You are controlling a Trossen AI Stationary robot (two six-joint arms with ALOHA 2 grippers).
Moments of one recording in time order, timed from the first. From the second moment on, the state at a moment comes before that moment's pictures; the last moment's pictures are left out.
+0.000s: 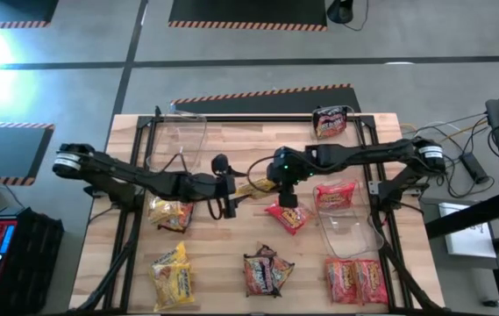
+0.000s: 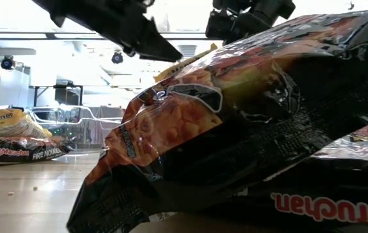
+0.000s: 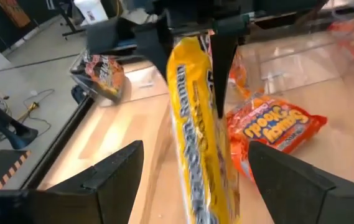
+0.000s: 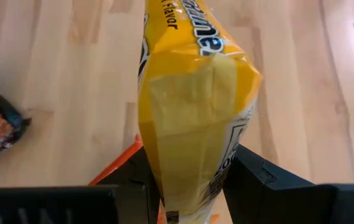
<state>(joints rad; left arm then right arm) -0.13 1.43 0.79 0.24 -0.40 0.12 -0.10 1.57 1.20 -0.55 -0.09 -0.11</state>
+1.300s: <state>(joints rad) -0.05 1.52 0.79 0.27 -0.25 -0.01 -0.06 1.61 1.25 -0.48 -0.05 -0.33</state>
